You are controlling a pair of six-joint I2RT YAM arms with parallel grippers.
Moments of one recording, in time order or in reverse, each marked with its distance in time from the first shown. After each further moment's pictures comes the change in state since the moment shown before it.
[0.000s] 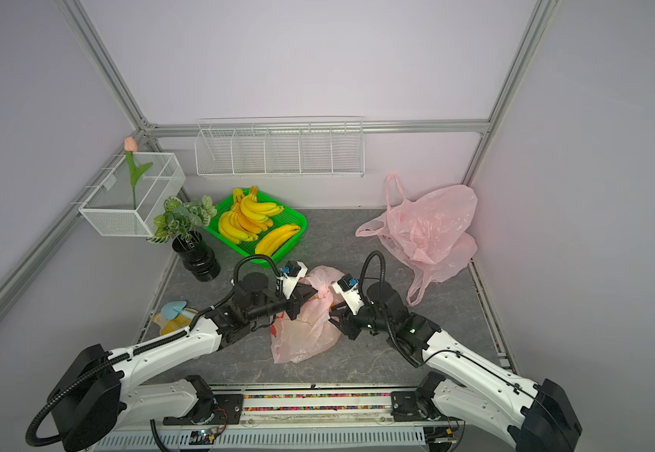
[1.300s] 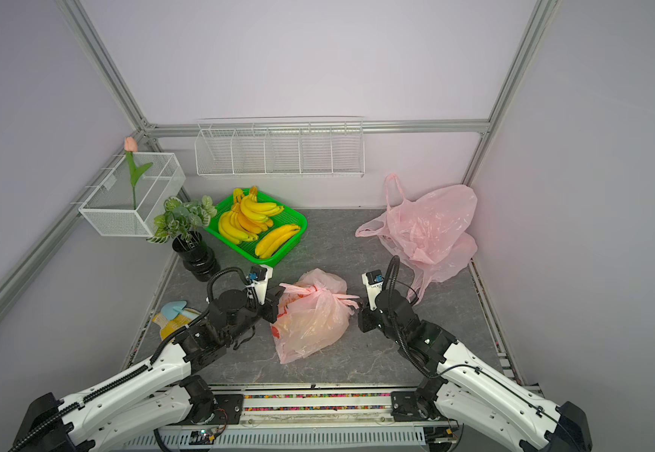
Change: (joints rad) left arm -0.010 -0.327 -0.115 -0.244 -0.484 -0.141; right arm -0.003 -0.141 0.001 -0.224 0.540 0.186
